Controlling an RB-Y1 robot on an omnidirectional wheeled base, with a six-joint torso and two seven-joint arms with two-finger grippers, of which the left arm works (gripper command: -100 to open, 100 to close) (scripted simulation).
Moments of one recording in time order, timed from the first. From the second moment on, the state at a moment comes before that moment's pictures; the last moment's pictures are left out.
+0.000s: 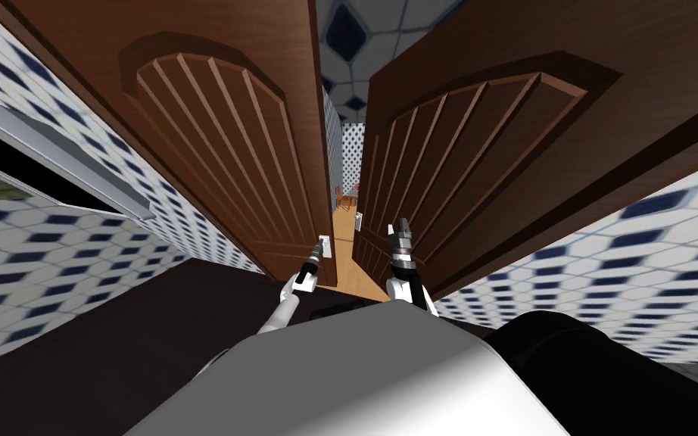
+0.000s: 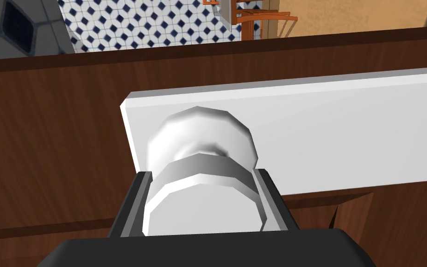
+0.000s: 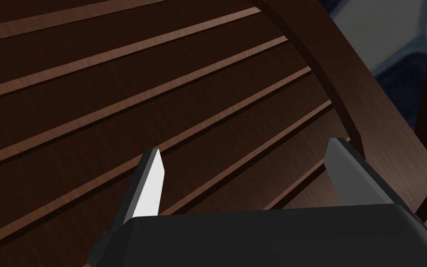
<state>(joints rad) -0.19 0.07 -0.25 -1.05 0.06 -0.35 -0.01</state>
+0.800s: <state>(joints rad) -0.22 0.10 -0.10 -0.99 0.07 -0.37 -0.03</state>
